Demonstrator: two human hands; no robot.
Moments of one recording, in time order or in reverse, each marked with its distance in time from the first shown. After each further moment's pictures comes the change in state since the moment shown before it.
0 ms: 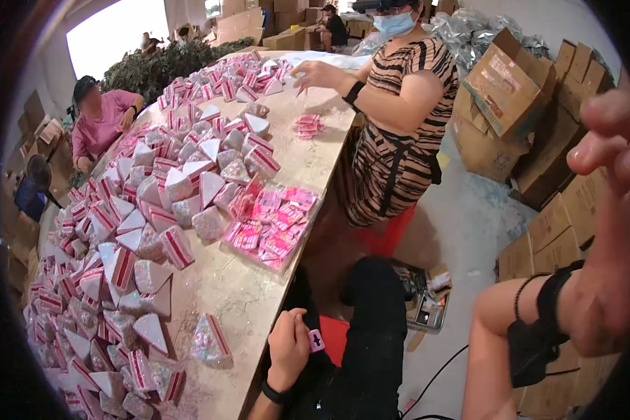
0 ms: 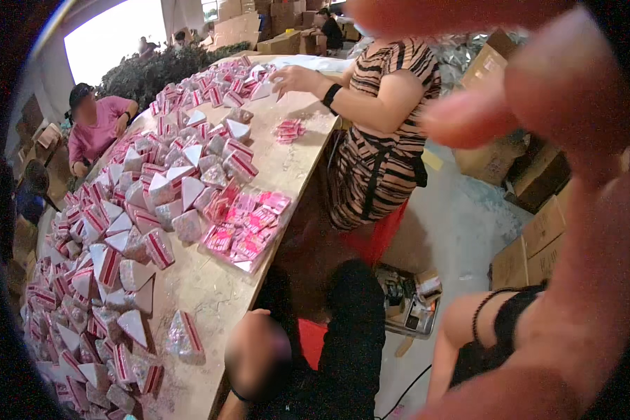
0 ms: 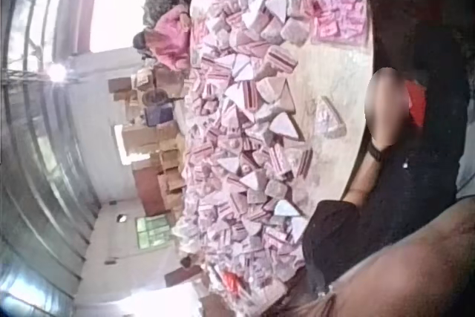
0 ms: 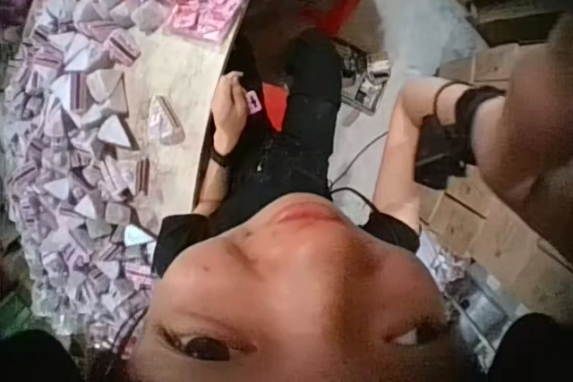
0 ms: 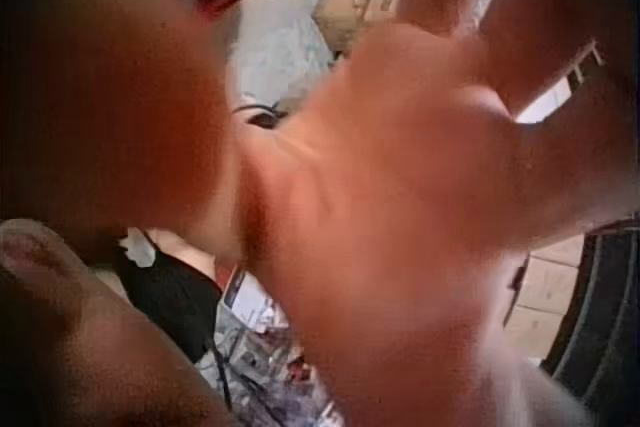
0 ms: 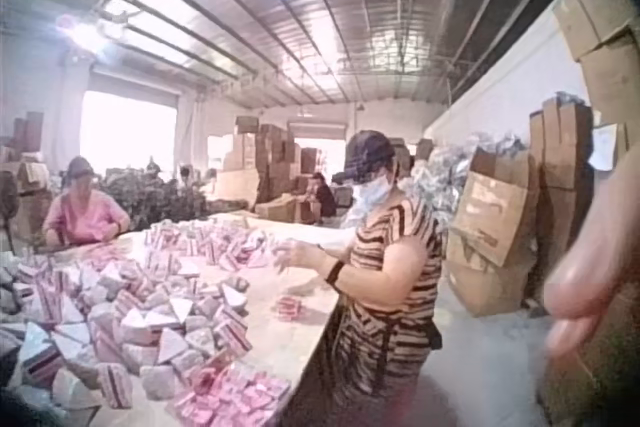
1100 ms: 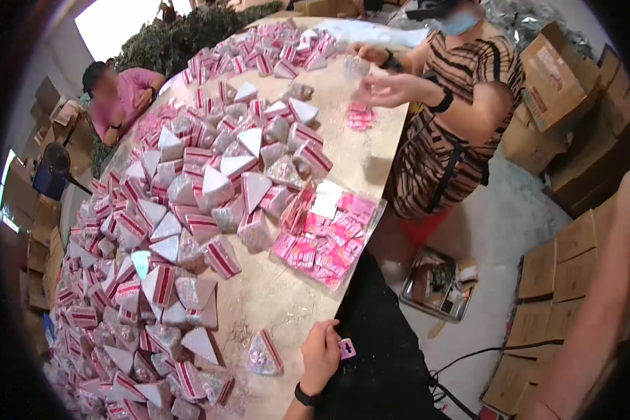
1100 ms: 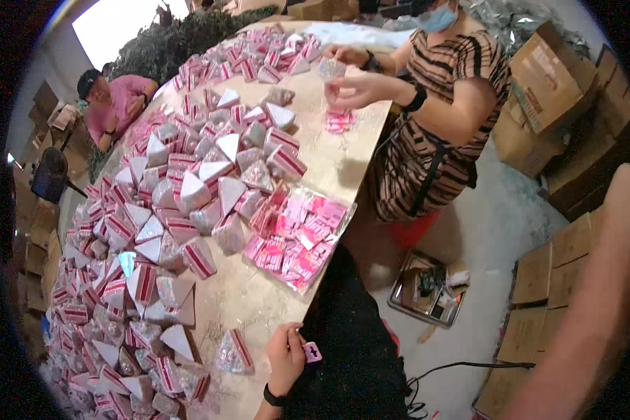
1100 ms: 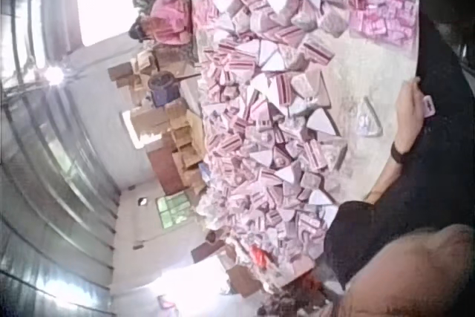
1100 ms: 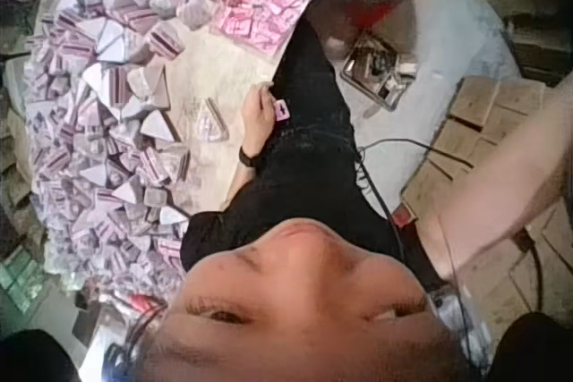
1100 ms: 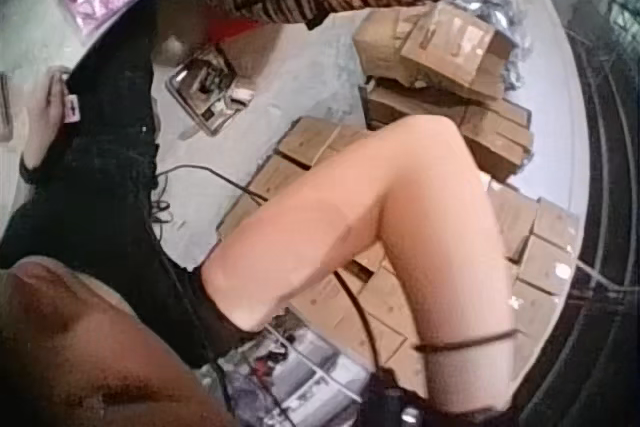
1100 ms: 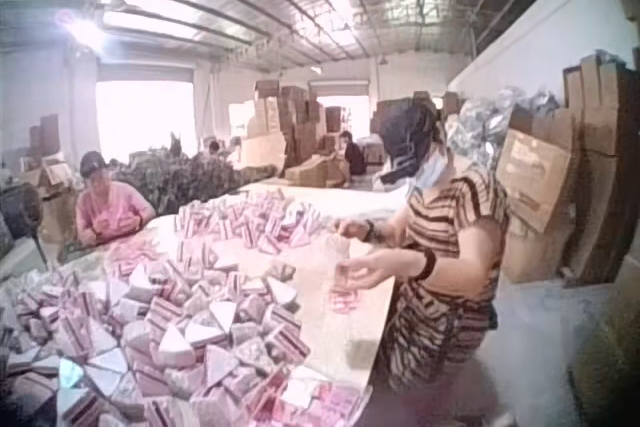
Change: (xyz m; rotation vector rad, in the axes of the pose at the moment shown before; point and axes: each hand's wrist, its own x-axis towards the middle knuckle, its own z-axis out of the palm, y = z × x) left_hand 0.016 -0.002 -0.029 -0.043 -0.050 -0.319; right_hand -0.222 0.431 0.173 0.954 -0.452 1.226
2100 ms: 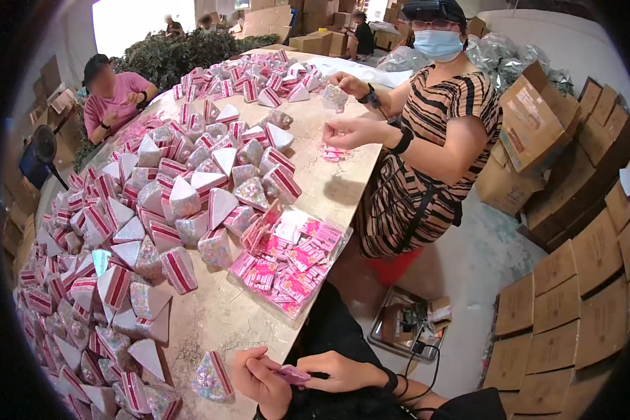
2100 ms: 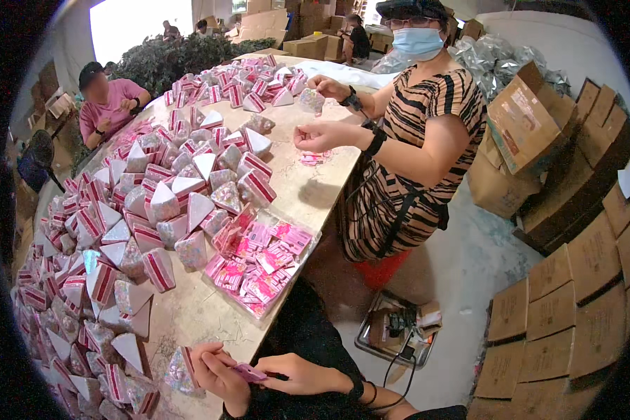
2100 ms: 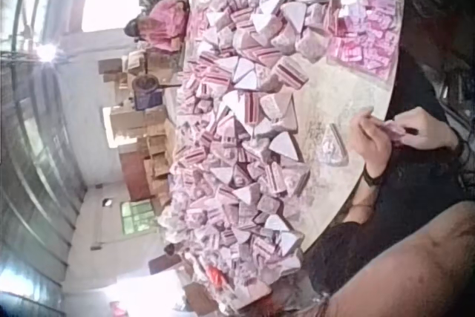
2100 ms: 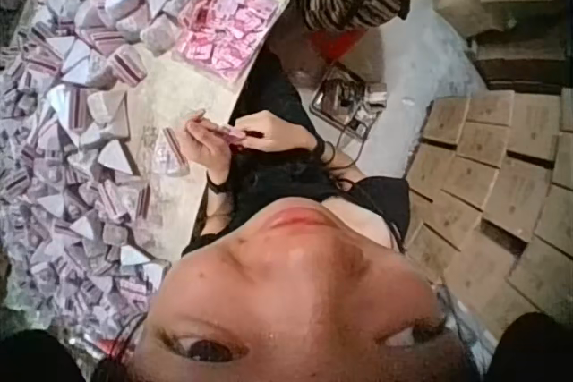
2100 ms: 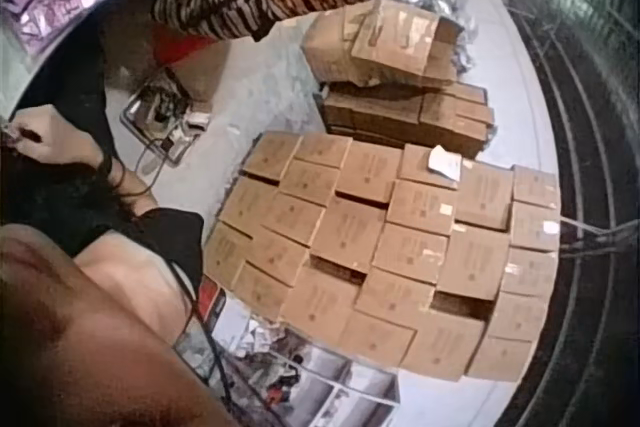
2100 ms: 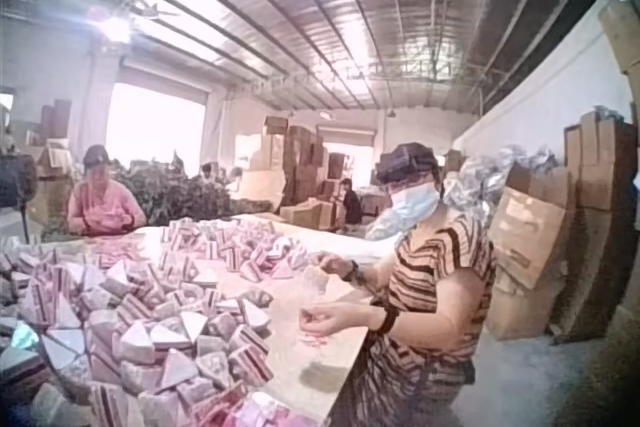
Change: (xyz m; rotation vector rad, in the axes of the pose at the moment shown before) left_hand 0.009 0.009 0.016 -0.111 0.672 0.218; right_hand -0.288 -0.013 0.477 0.132 -0.065 -0.181
